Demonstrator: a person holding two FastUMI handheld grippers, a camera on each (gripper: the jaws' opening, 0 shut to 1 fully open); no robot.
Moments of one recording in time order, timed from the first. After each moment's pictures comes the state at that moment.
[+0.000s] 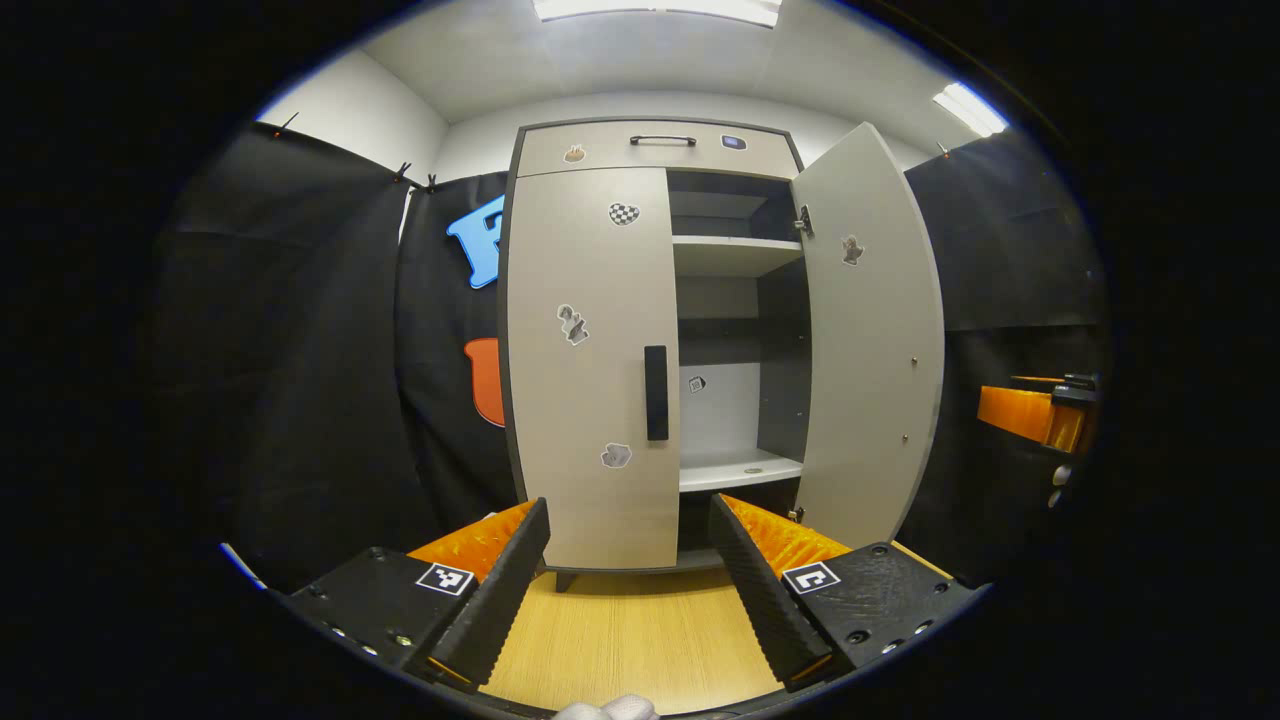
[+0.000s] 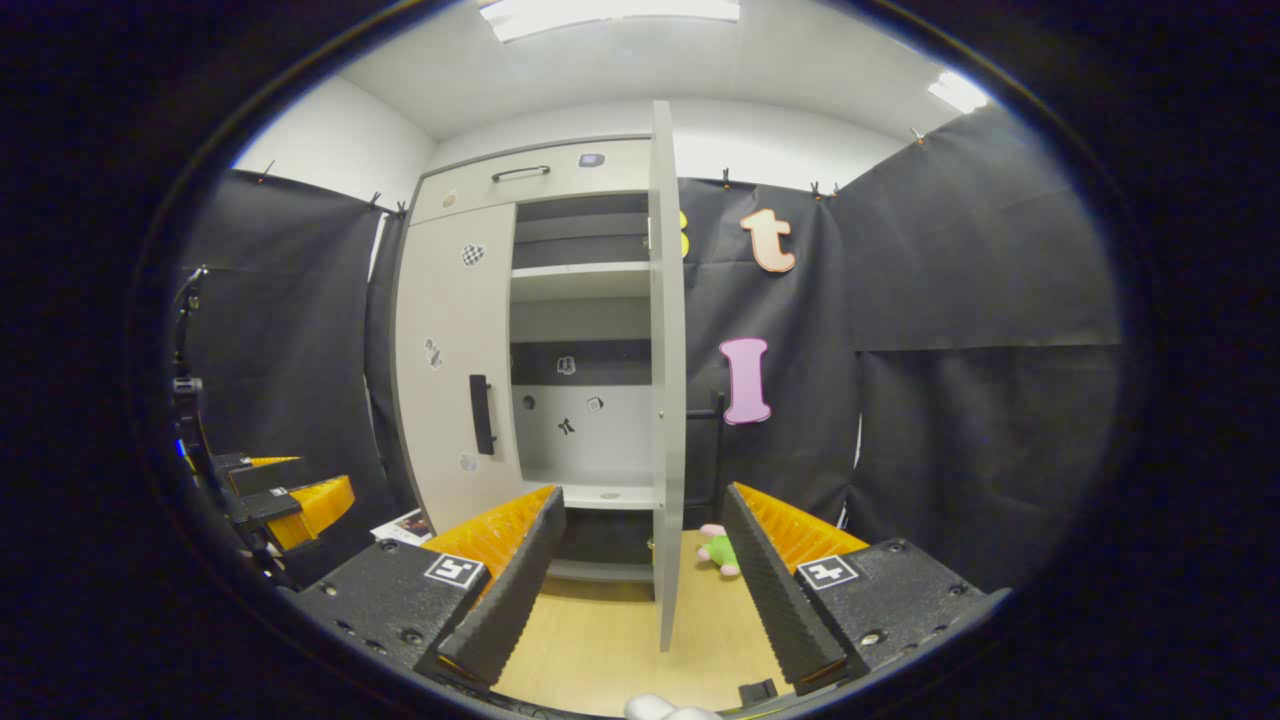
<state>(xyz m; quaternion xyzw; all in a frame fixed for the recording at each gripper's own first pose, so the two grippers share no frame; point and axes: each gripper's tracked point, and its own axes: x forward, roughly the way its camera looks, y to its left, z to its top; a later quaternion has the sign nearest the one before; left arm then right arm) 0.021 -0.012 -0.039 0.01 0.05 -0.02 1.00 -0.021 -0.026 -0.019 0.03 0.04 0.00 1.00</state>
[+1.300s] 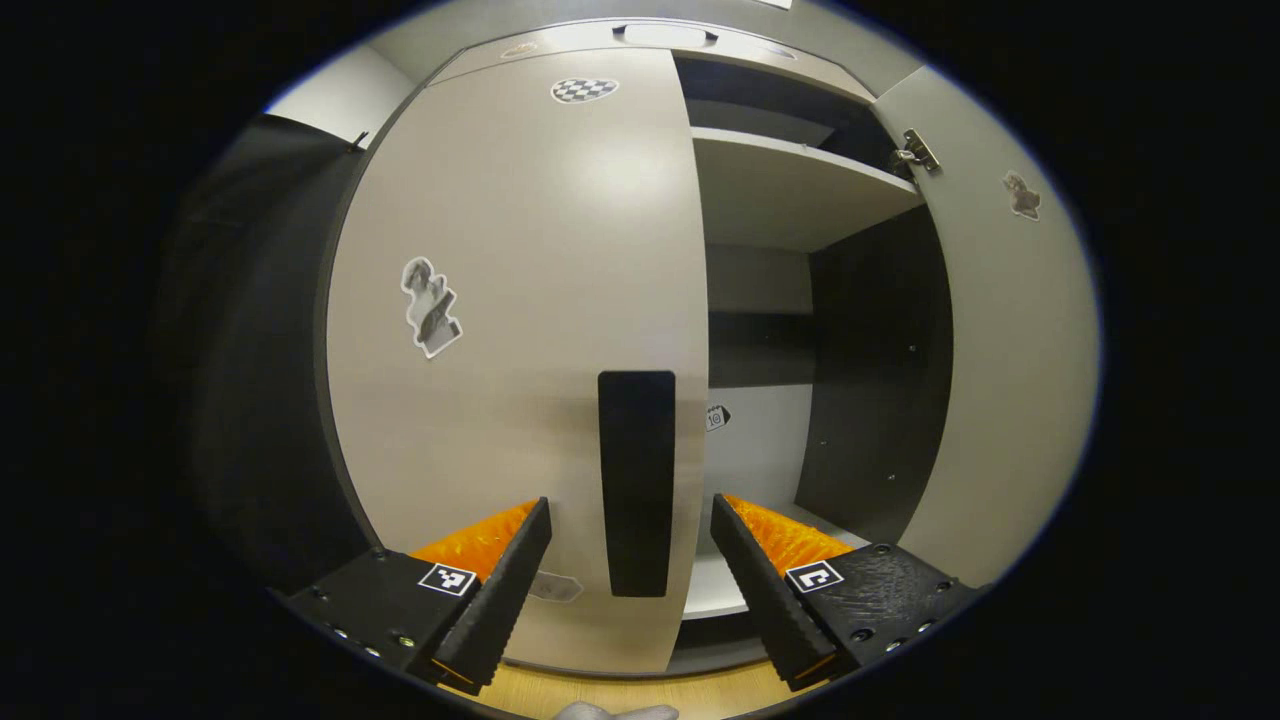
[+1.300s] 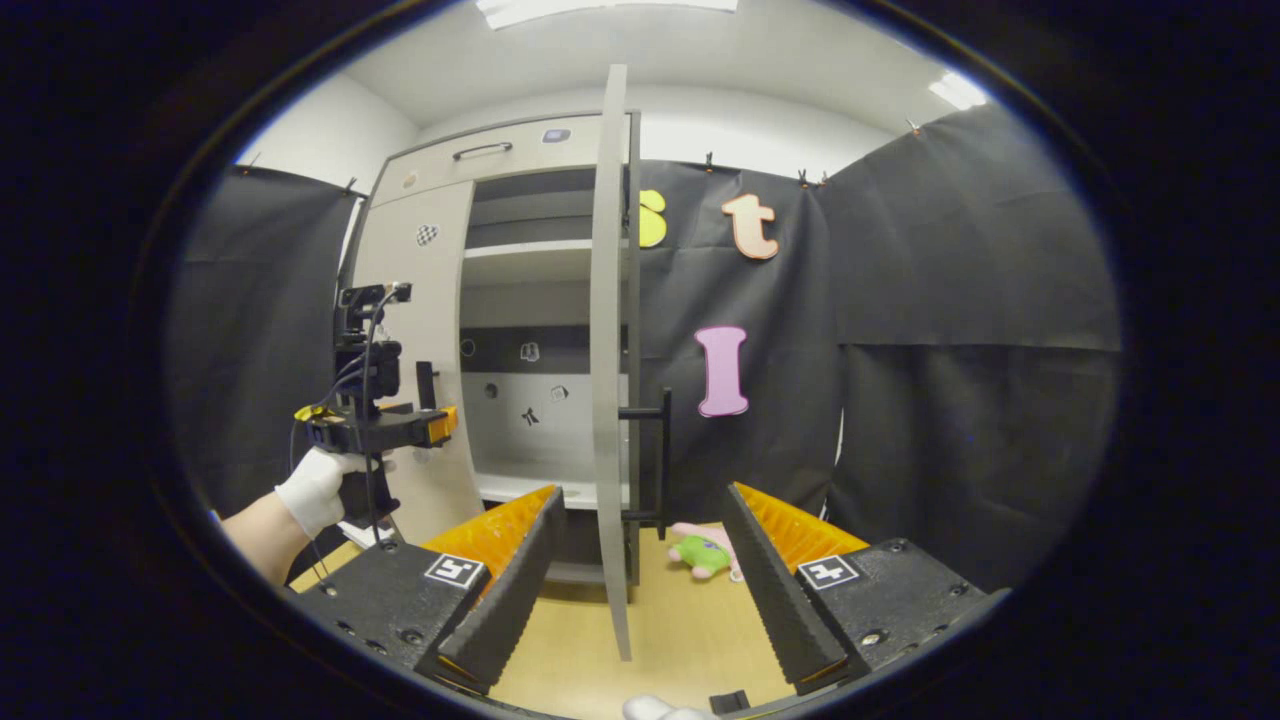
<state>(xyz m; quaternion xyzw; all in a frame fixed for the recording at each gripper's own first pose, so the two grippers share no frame) 0.315 -0.047 -0.057 -0.01 0.05 -0.02 1.00 0.026 -0.074 -0.032 0.02 0.06 -0.03 1.00</state>
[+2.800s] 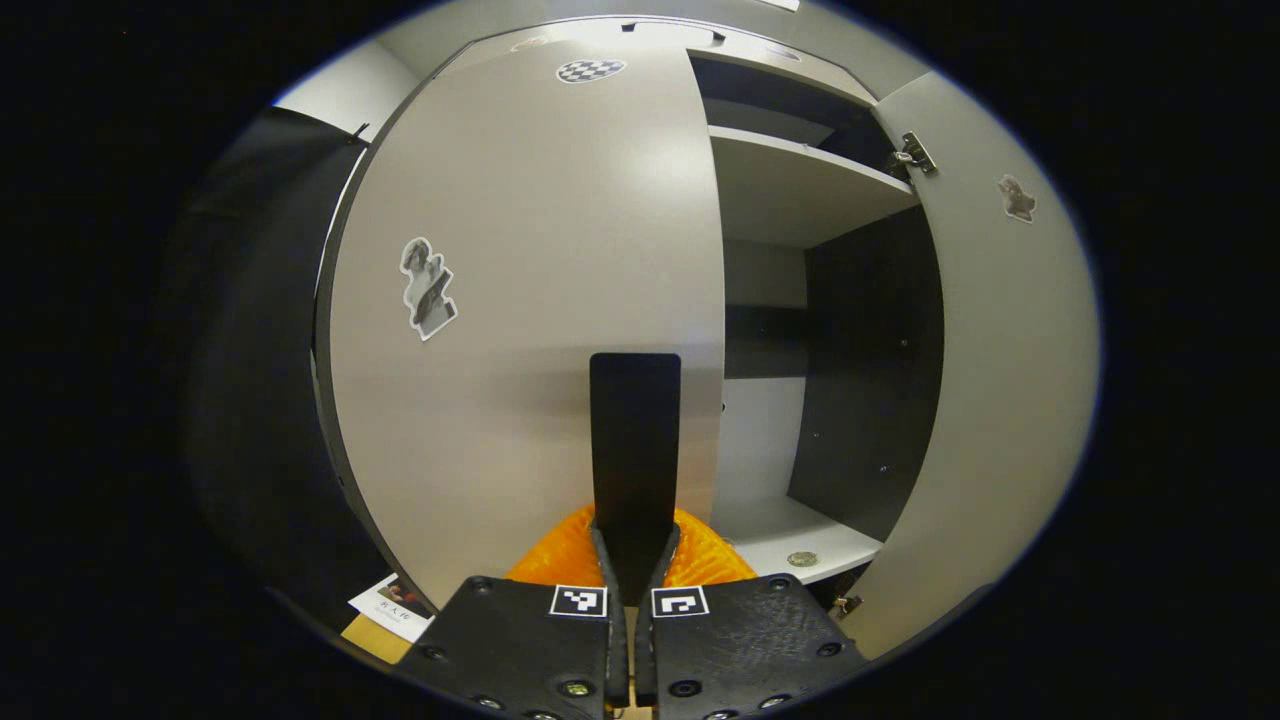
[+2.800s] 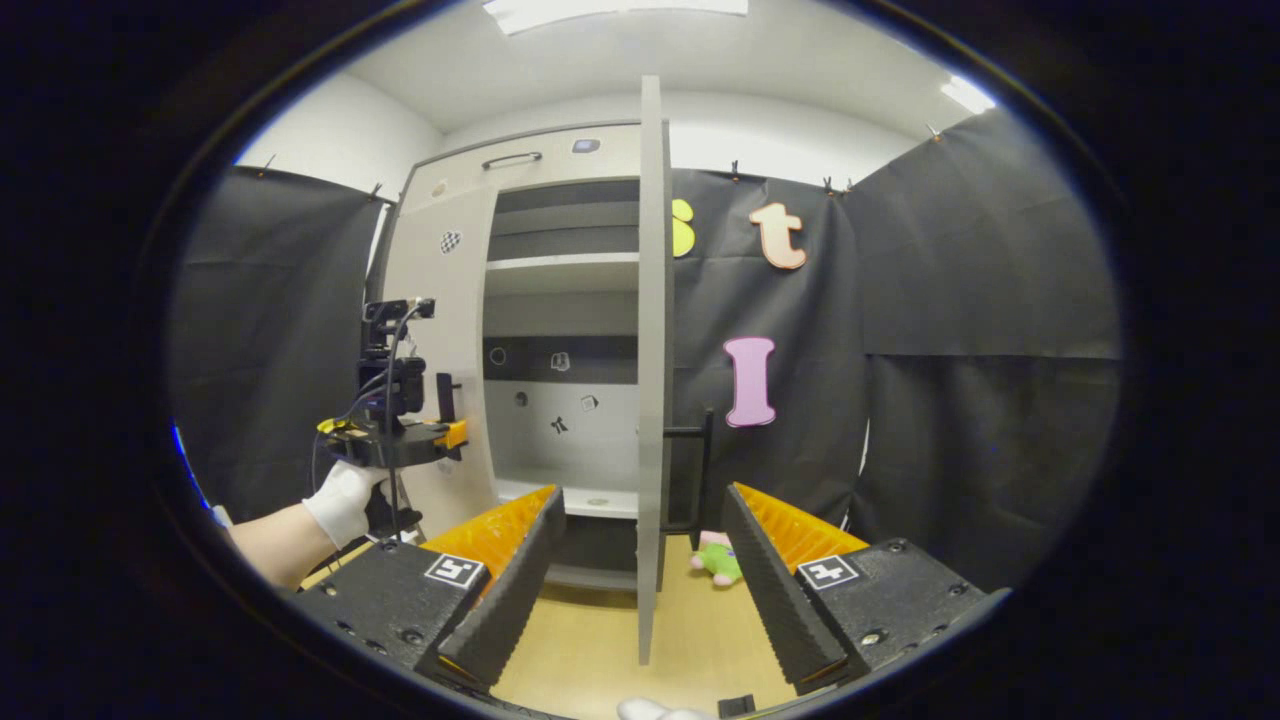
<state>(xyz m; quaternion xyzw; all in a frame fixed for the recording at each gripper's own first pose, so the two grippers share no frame) 0.299 -0.051 -0.058 -0.01 0.05 -0.04 1.00 0.019 -0.046 -0.017 0.01 0.05 0.02 1.00</state>
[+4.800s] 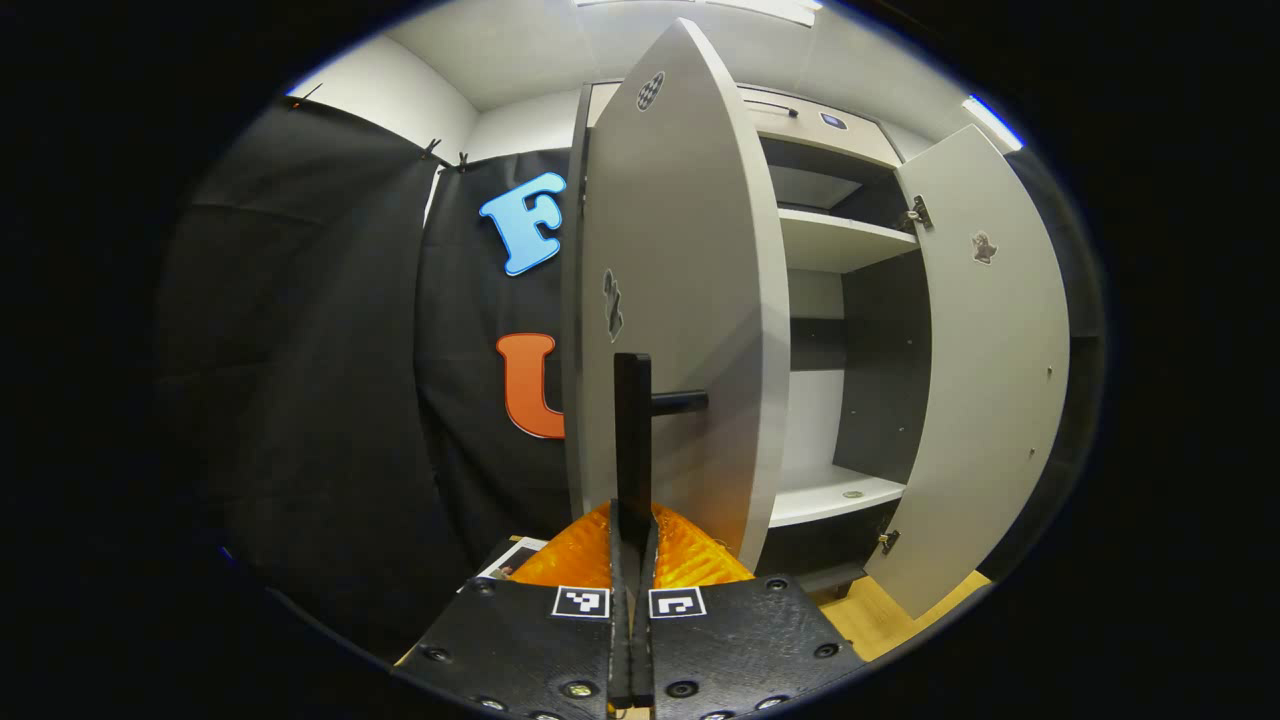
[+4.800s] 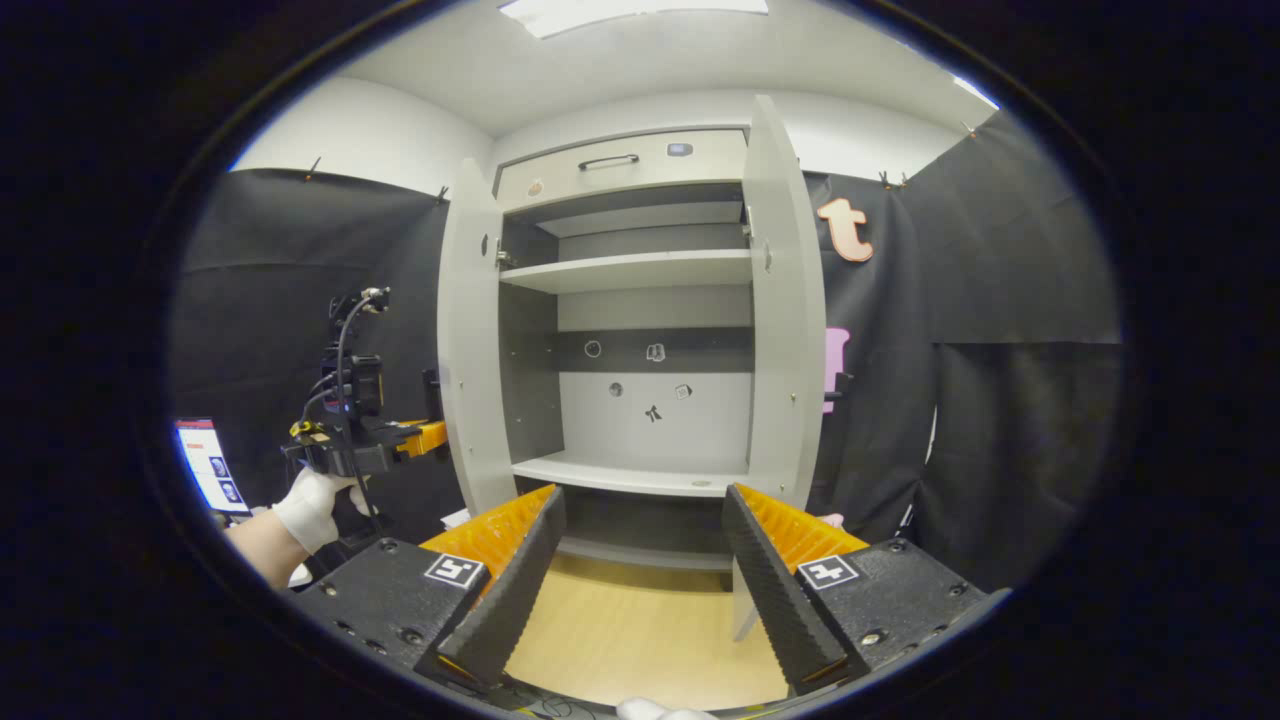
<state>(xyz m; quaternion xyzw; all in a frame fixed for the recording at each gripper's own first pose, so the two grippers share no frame) 0.155 0.092 -0.052 -0.01 0.05 0.02 1.00 -0.036 0.066 -0.028 0.02 0.05 0.11 0.99</state>
